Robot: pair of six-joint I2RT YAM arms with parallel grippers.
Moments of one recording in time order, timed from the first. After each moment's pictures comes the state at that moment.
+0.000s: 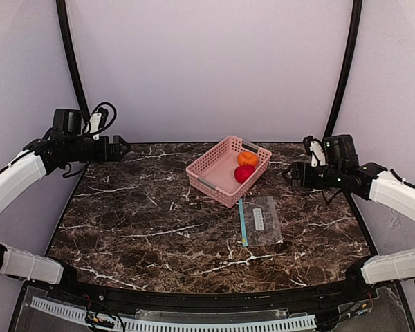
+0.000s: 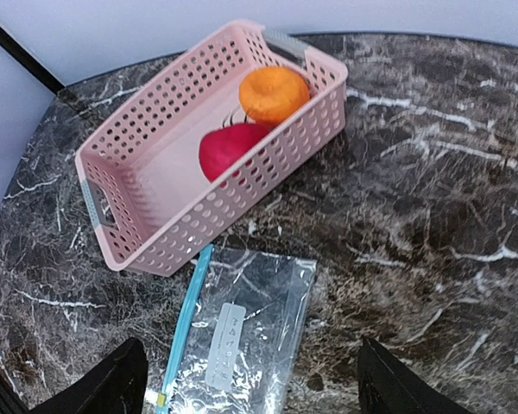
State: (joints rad) left arm -0.23 1.18 1.10 -0.48 0.17 -0.16; right arm 0.39 1.09 0.83 -0.36 -0.11 0.33
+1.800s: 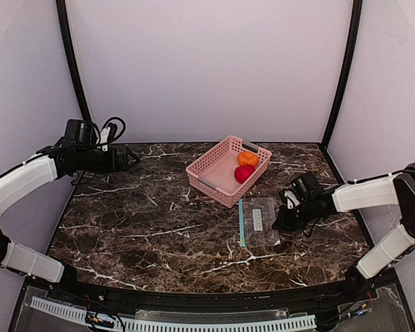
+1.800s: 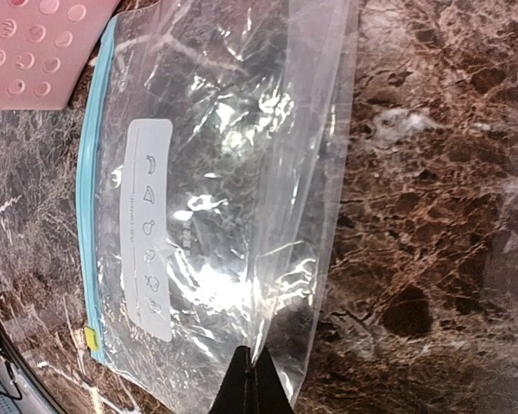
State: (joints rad) left arm -0.23 1.26 1.01 -0.40 0.33 -0.26; right arm 0.50 1.49 0.64 -0.22 -0.30 0.54
